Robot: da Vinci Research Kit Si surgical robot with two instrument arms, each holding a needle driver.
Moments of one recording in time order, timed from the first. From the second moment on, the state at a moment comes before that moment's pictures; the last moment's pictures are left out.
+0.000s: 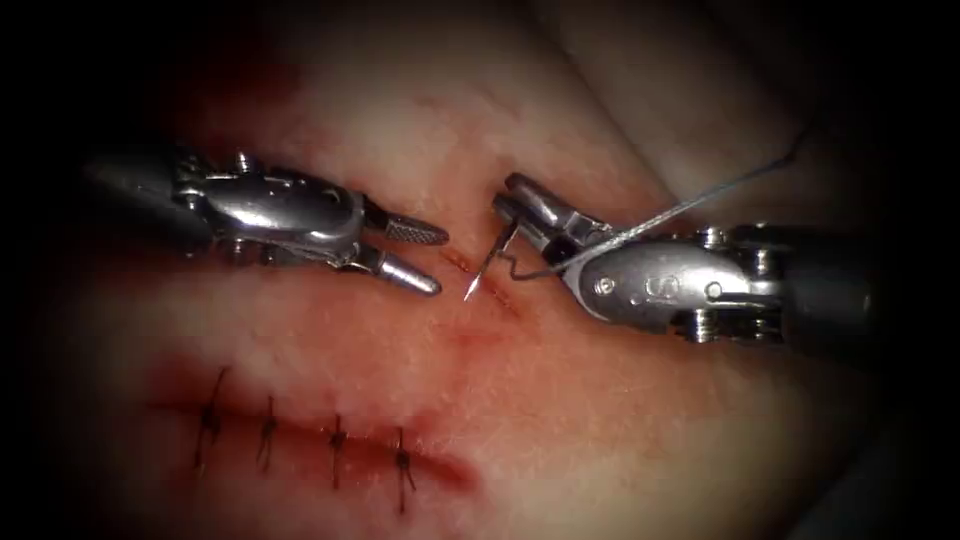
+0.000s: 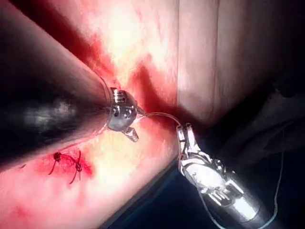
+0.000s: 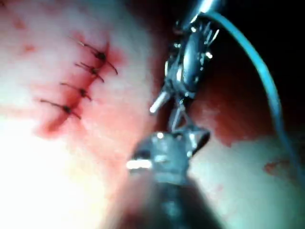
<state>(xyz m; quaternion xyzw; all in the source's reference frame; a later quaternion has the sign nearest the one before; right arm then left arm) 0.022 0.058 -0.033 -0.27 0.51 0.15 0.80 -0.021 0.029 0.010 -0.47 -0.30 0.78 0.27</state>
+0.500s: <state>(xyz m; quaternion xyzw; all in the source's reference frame) 0.021 0.059 -0.029 -0.31 0.46 0.11 0.82 -0.023 0.027 0.014 -0.45 -0.28 0.80 0.26</state>
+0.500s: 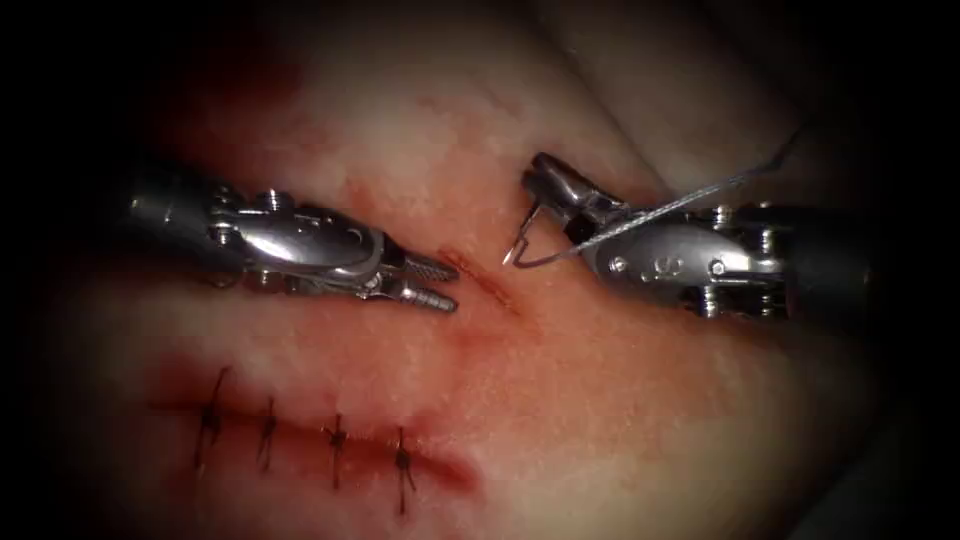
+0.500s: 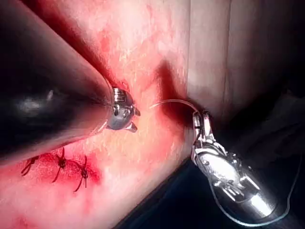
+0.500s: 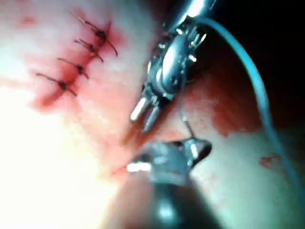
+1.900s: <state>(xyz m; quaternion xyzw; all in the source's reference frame) 0.023 0.057 -0.026 -0.38 0.40 0.01 0.83 -0.023 0.026 0.018 -0.43 -0.29 0.82 0.26</state>
